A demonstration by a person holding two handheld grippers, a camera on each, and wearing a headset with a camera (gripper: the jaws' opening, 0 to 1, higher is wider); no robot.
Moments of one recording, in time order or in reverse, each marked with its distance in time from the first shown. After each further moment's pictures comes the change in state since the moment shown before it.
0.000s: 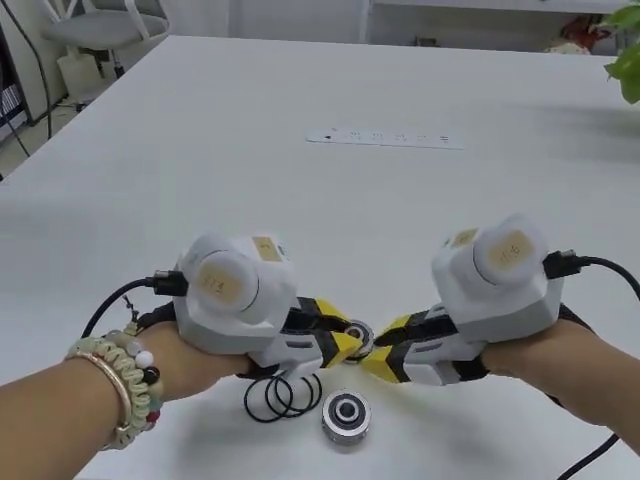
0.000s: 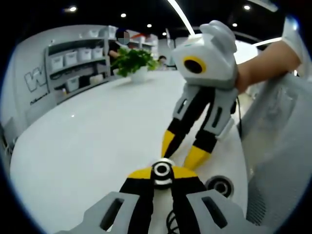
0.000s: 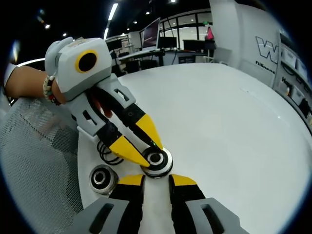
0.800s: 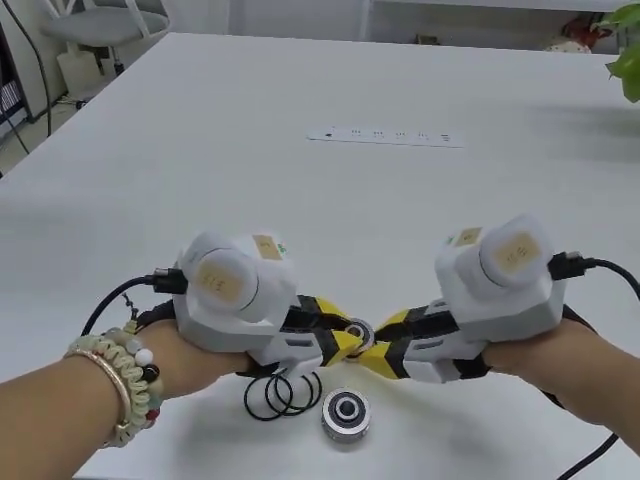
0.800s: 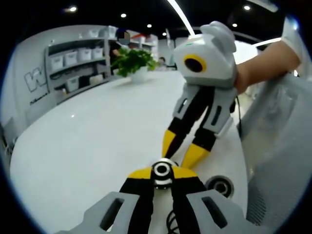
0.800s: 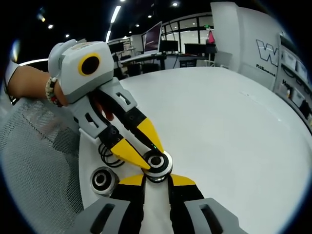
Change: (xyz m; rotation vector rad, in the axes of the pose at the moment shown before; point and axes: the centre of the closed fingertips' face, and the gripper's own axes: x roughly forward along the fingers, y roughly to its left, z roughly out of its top) left arm 0.000 0.000 0.000 -0.001 -0.002 -0.001; right arm -0.004 0.001 0.002 -0.003 -0.016 0.018
